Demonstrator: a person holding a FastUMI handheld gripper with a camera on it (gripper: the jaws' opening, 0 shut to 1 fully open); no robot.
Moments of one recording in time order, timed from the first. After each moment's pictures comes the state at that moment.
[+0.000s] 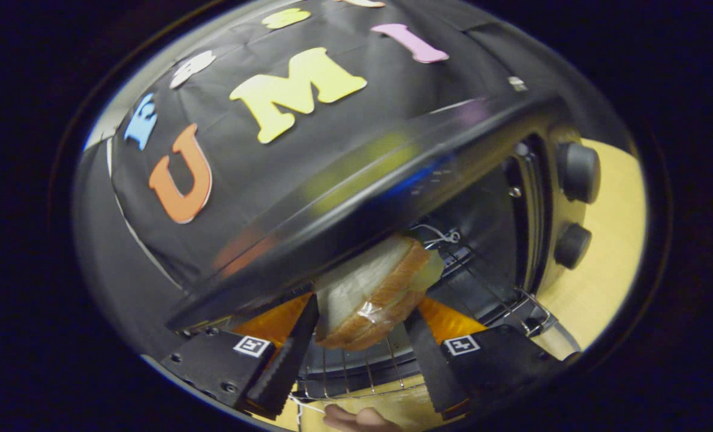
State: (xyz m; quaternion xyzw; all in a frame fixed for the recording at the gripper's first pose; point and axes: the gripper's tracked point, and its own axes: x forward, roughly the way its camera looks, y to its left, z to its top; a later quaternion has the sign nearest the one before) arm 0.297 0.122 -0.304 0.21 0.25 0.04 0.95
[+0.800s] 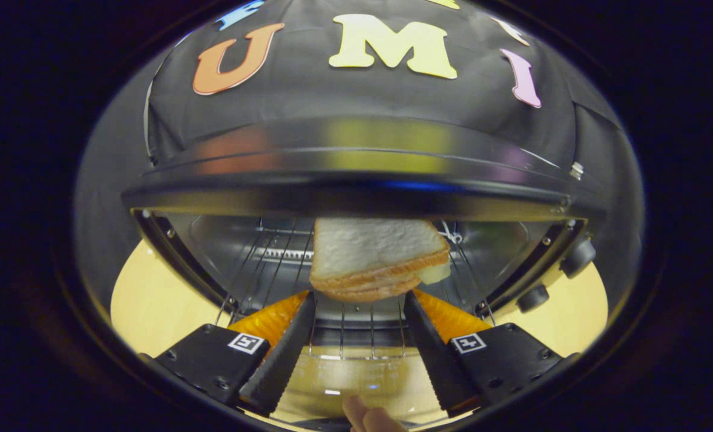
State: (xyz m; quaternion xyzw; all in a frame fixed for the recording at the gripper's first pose) arm 0.241 0.112 -0.325 -0.06 0.36 0.04 0.93
